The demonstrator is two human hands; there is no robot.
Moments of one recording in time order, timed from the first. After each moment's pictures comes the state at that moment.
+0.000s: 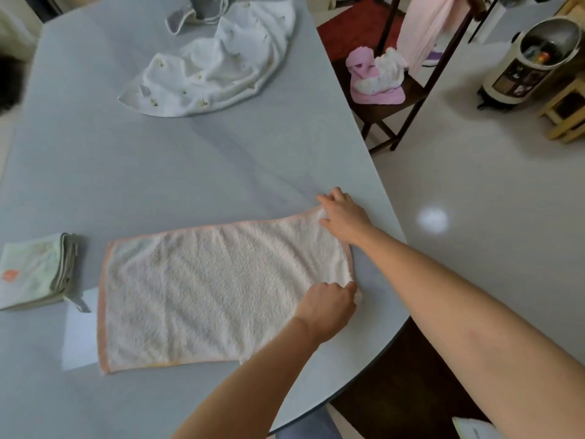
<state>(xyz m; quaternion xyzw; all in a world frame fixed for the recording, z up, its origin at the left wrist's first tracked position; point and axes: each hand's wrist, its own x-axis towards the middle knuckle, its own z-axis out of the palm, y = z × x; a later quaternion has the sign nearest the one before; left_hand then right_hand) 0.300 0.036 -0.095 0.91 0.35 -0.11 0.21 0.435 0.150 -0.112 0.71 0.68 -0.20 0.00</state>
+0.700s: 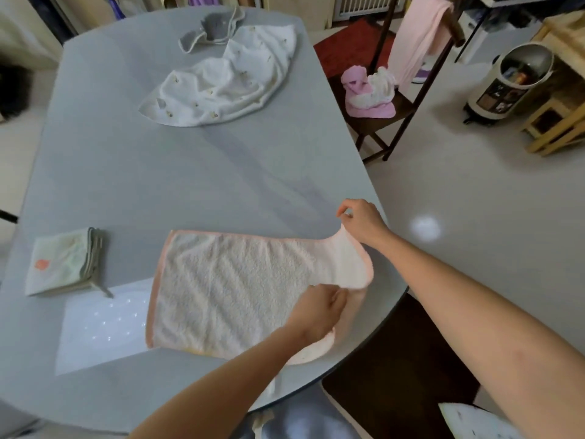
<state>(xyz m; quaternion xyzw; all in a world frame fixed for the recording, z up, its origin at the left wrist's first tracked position) 0.279 0.016 -0.051 0.74 0.45 0.03 0.51 0.460 0.112 -0.056 0.79 0.53 -0.26 -0.15</state>
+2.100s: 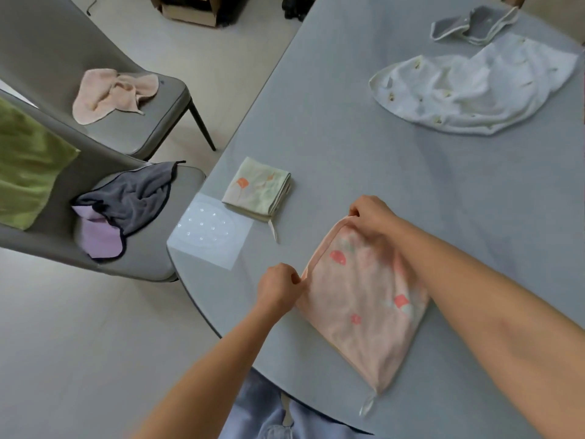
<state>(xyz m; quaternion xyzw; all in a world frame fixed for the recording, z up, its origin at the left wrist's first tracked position) -0.038 0.036 -0.088 0.41 0.81 0.06 0.41 0.107 0.231 -0.086 0.53 0.79 -0.28 0.12</state>
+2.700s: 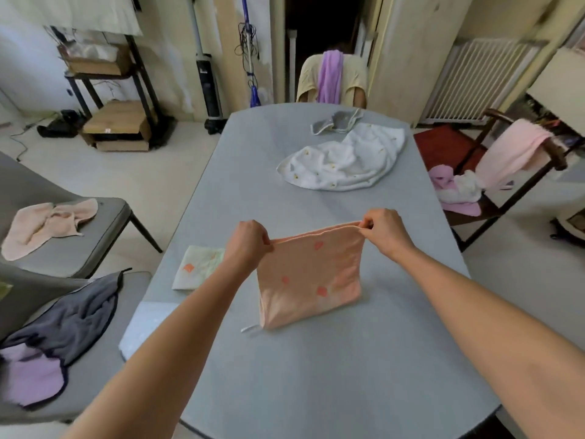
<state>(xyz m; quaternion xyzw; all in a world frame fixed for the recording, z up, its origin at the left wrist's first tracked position) -0.029 0.156 0.049 0.63 0.74 0.13 0.23 0.242 0.204 0.043 0.65 0.73 -0.16 -0.17</state>
